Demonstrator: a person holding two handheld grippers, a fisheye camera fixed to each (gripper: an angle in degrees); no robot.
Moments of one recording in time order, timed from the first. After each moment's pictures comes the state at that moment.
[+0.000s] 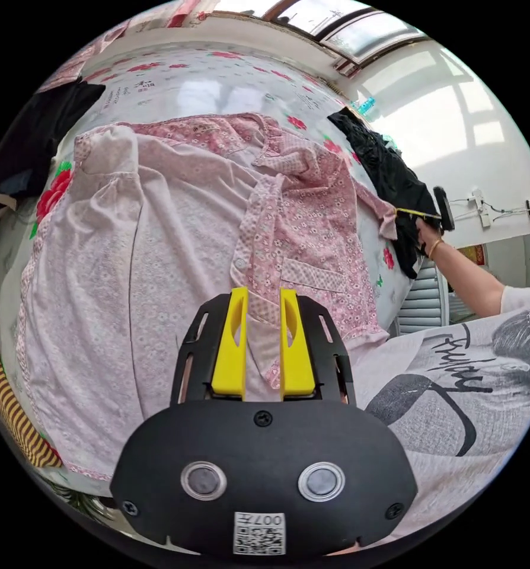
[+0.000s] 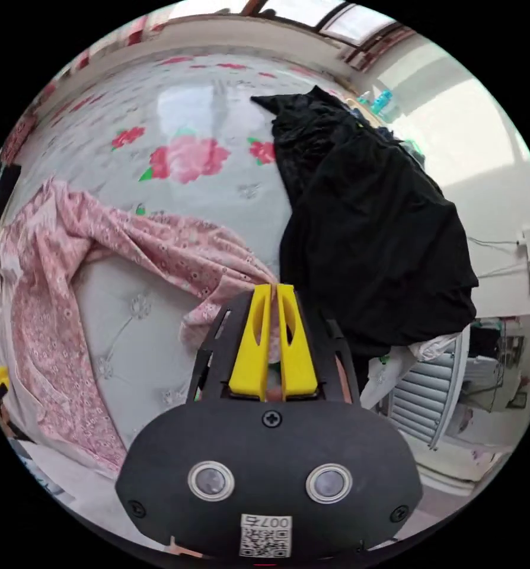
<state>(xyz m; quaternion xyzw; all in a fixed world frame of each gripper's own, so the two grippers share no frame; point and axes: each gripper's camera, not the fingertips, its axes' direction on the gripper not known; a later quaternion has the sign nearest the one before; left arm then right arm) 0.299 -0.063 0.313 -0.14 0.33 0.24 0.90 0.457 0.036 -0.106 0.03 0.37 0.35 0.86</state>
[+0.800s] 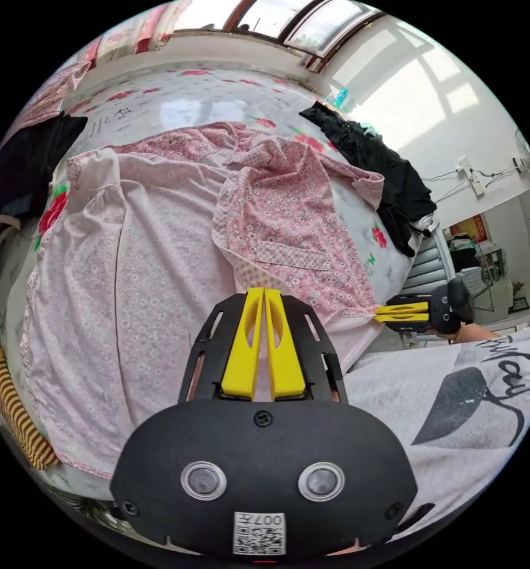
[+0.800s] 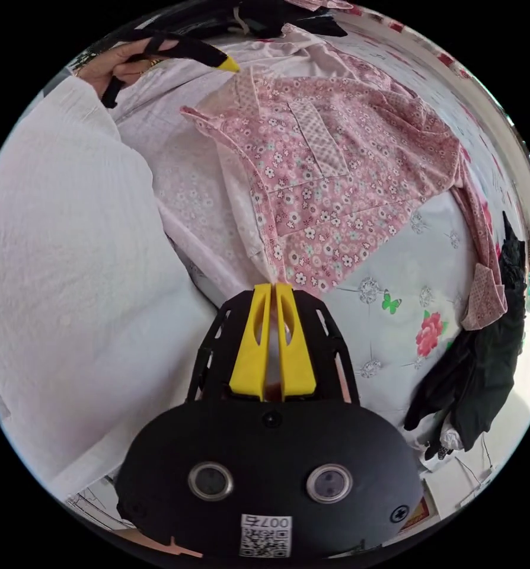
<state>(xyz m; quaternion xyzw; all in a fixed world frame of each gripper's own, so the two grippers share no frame) 0.267 -0.021 0.318 -0.08 0.35 0.25 0.90 0.158 0.144 0.072 -0.20 0.18 -0.09 0.96</state>
